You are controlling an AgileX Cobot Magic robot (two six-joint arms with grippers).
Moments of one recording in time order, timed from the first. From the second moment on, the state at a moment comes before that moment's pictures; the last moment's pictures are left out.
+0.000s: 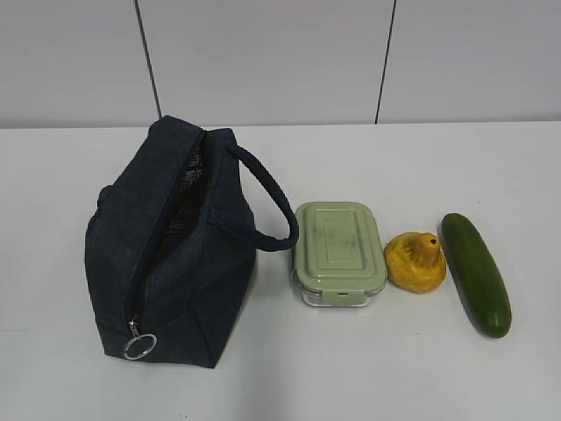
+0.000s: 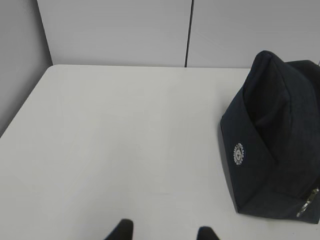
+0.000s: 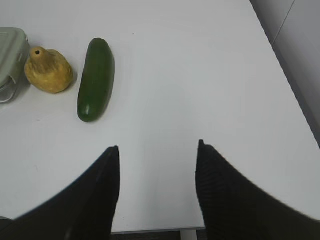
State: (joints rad) left arm -0.10 -0.01 -0.53 0.09 1.11 -0.09; right arm 0.13 -0.02 -0.50 -0.26 1.15 0.15
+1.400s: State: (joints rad) left arm -0.10 0.08 -0.61 -0.03 1.04 -0.03; right arm 0.13 0.02 -0.54 -0.21 1.08 0.12
